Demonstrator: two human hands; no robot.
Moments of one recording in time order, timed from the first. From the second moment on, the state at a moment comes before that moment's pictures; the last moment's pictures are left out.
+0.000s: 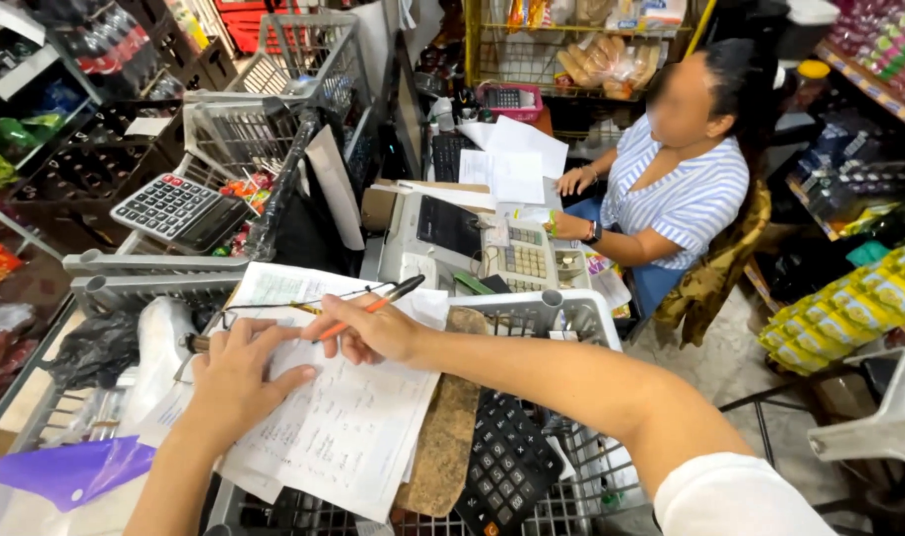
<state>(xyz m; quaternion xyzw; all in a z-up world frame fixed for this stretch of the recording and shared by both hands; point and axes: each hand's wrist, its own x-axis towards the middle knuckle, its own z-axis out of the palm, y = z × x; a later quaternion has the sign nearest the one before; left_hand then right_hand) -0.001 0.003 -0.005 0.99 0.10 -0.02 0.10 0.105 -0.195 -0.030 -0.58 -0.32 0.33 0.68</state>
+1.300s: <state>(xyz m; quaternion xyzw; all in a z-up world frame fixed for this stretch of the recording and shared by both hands) -0.004 0.000 0.004 0.99 0.07 0.01 0.08 0.130 -0.221 0.002 -0.51 -0.37 0.47 0.62</state>
